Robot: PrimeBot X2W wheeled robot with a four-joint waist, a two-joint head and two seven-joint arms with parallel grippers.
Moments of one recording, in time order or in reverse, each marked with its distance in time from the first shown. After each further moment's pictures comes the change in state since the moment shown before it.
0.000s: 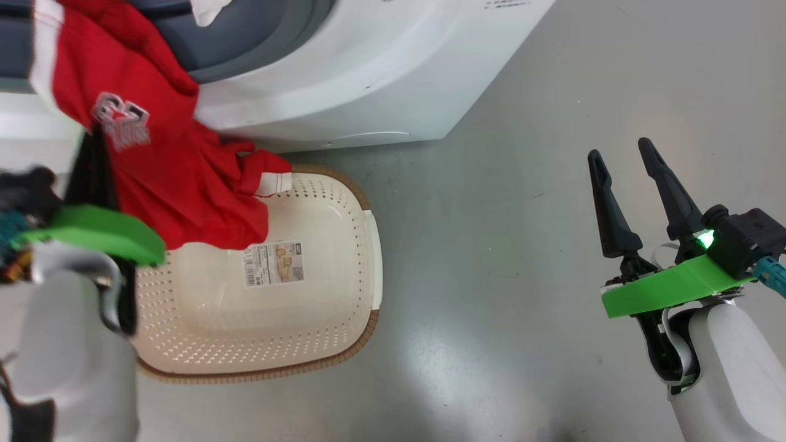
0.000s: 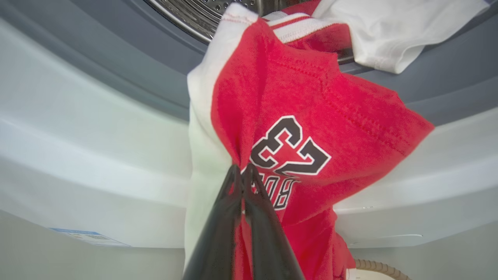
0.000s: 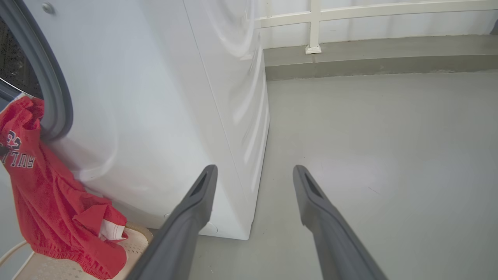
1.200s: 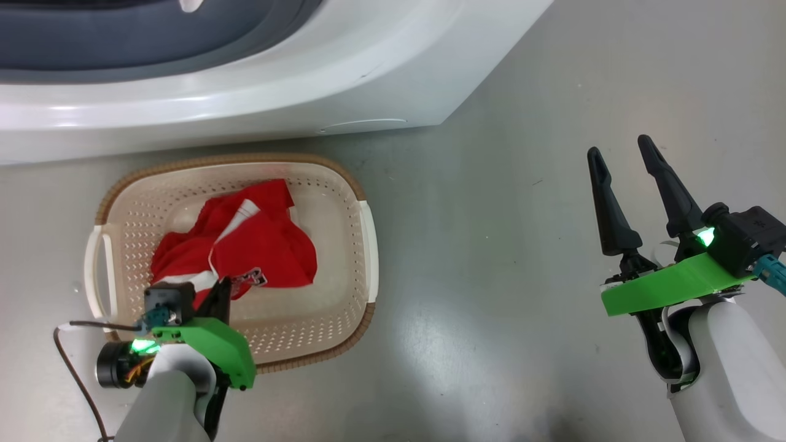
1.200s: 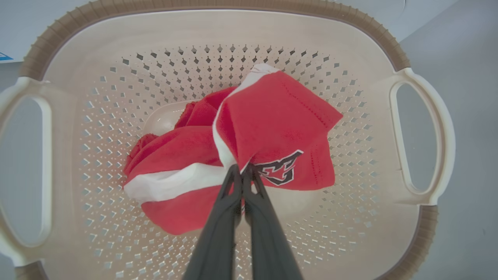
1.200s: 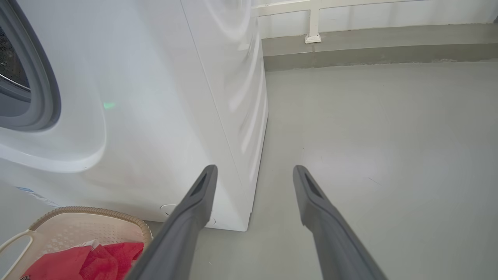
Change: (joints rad) left arm 0.135 -0.066 -0.230 0.340 -0.042 -0.010 0.000; right arm -0.005 0.000 0.001 -0.003 0.000 0.000 0.000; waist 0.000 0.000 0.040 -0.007
